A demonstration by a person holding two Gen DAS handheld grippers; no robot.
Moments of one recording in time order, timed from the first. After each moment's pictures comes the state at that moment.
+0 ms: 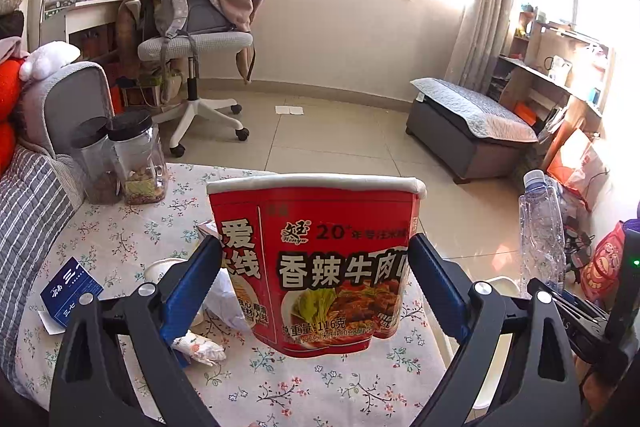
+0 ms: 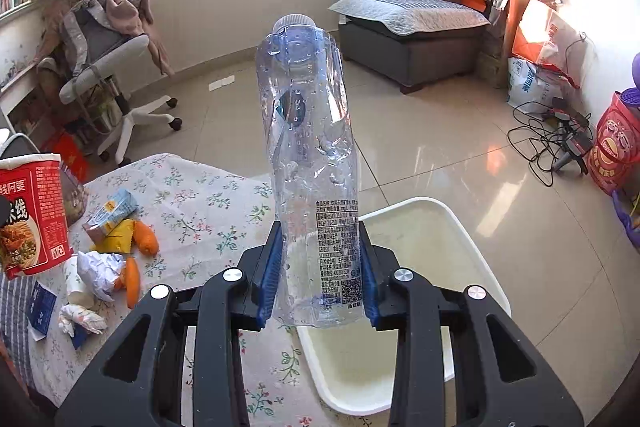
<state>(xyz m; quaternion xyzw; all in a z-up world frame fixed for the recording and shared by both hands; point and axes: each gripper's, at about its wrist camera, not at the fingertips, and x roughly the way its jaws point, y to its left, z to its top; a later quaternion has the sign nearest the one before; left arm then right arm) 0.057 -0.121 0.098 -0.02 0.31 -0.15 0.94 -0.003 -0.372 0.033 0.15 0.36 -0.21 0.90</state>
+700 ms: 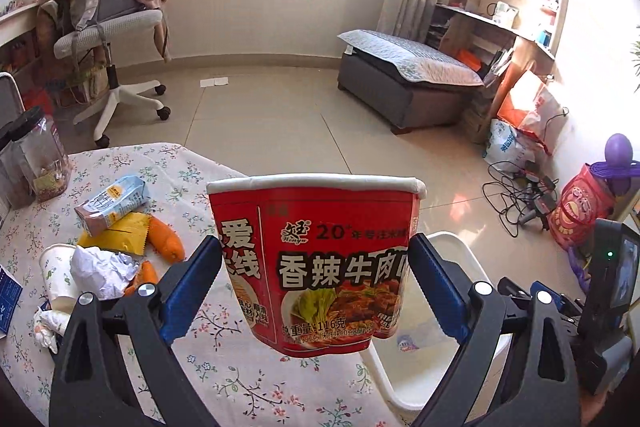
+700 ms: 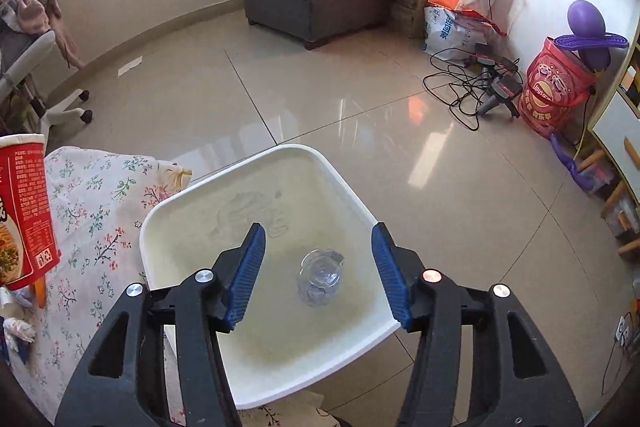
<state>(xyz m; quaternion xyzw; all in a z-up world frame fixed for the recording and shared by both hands) 0.047 -0.251 0.050 0.03 0.36 -0.26 0.90 -0.042 -0.444 -0.013 0.17 0.41 -0.34 0.83</state>
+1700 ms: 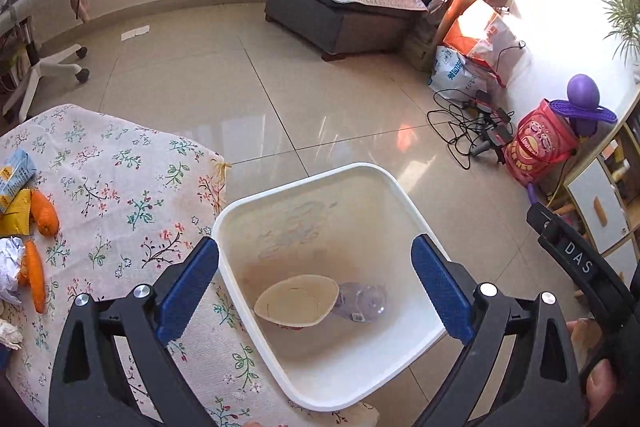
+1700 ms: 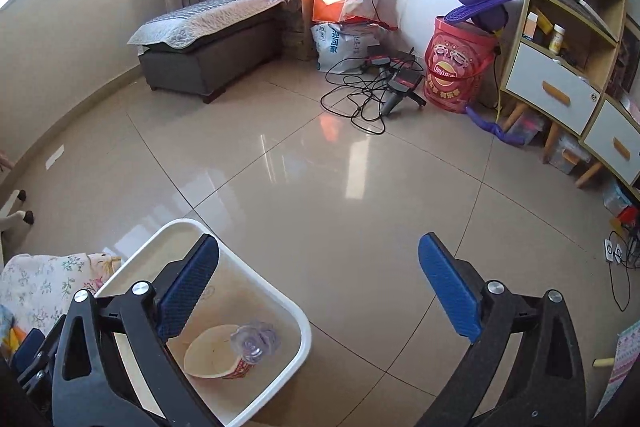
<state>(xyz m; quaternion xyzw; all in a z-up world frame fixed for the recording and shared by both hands) 0.038 -0.343 -0.001 0.06 0.45 -0.35 0.82 -0.096 -0.495 0.004 0.21 0.33 -0.49 0.78</state>
